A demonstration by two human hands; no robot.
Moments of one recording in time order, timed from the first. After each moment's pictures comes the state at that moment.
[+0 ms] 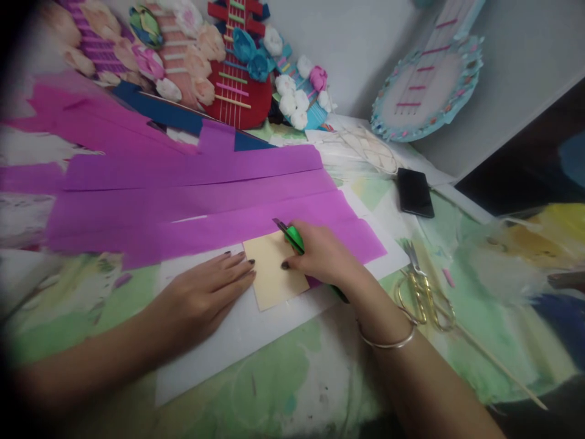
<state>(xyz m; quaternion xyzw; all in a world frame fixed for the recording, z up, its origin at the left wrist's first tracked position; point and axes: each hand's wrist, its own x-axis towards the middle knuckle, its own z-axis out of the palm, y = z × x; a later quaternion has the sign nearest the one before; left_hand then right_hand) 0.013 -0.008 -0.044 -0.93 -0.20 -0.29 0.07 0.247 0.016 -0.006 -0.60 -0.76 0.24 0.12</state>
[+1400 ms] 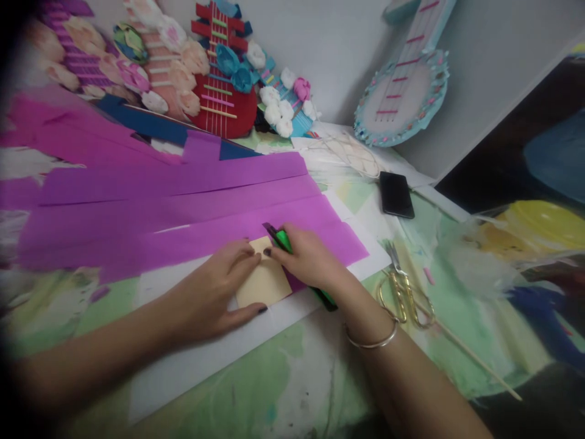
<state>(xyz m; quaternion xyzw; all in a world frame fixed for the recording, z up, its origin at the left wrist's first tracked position) 0.051 0.005 -0.031 -0.94 -0.27 -0.18 -0.06 0.254 0.011 -0.006 -0.60 -0.74 0.25 0.18</state>
